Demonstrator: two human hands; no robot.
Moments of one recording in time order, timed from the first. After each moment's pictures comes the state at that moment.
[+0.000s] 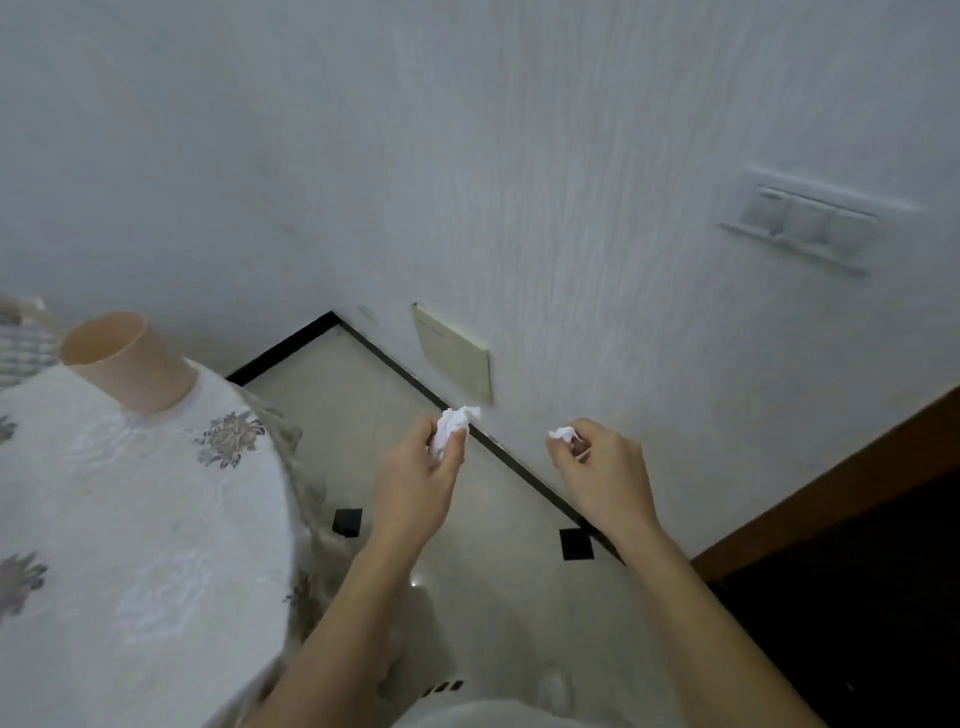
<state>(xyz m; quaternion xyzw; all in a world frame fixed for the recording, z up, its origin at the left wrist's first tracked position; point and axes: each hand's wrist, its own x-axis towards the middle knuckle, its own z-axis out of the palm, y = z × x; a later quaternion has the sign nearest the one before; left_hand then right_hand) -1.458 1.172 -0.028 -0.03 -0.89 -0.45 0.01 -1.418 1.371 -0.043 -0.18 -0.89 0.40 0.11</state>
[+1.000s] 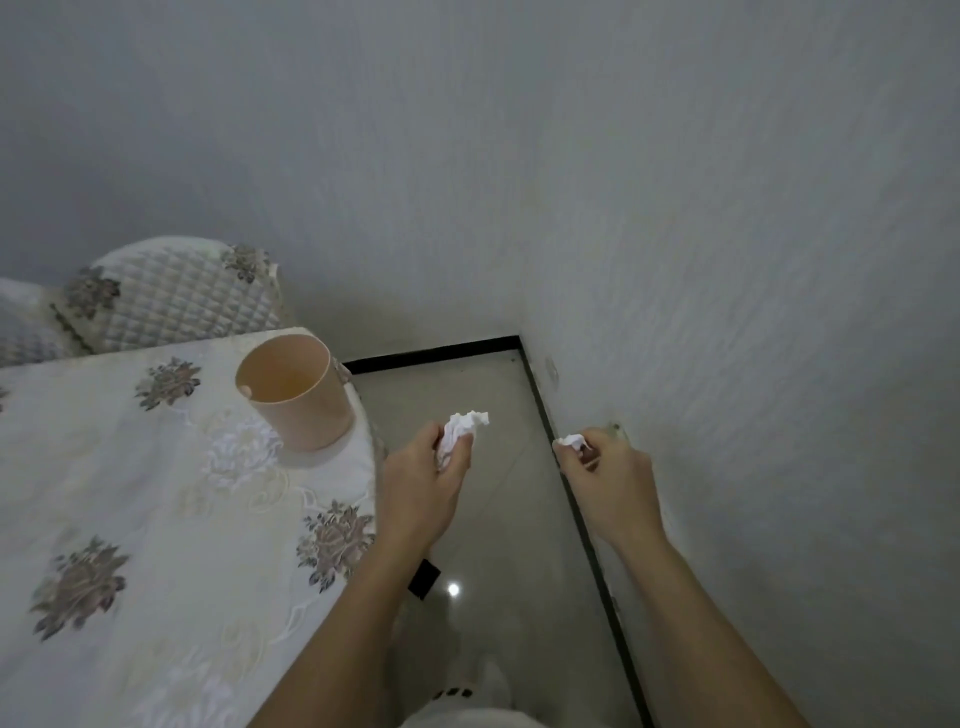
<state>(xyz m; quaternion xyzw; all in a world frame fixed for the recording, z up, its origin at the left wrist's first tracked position) -1.799 1.010 -0.042 0.22 -0.86 -0.44 0.16 -1.876 1.199 -0.045 0.09 -0.91 0.40 0.01</state>
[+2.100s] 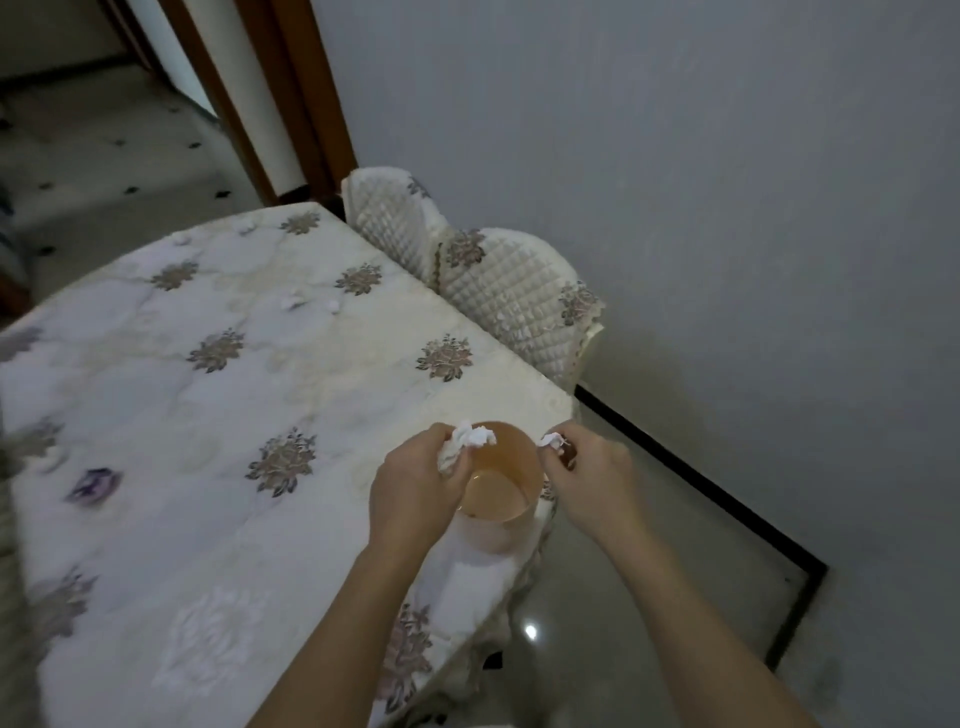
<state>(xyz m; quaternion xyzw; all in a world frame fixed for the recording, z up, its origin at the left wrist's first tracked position) -1.884 0.791 -0.029 0.62 -0.71 -0.17 0.27 -2.077 0.820 -0.032 0.57 -0.73 0.32 -0.21</state>
